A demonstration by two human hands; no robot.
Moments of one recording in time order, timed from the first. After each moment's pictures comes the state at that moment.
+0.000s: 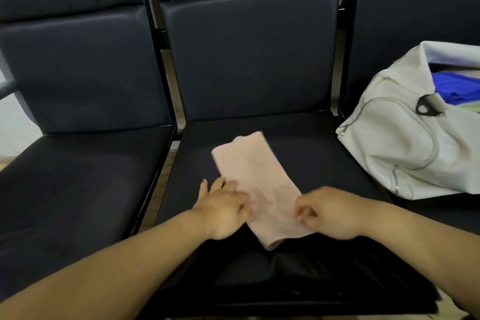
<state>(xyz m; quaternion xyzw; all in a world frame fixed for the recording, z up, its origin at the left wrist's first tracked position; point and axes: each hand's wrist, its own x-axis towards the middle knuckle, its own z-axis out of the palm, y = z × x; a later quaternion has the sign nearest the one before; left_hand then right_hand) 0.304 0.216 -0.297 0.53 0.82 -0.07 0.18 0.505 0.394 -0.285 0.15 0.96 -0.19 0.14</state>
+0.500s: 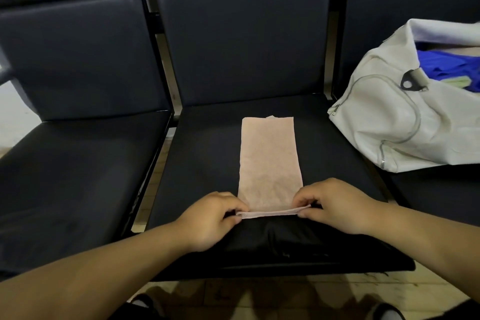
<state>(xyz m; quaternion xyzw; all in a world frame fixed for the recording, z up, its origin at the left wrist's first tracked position) 0.336 0.153 -0.303 0.58 0.77 0.13 0.23 0.550 0.372 -0.302 0.12 0.95 -0.27 0.03</state>
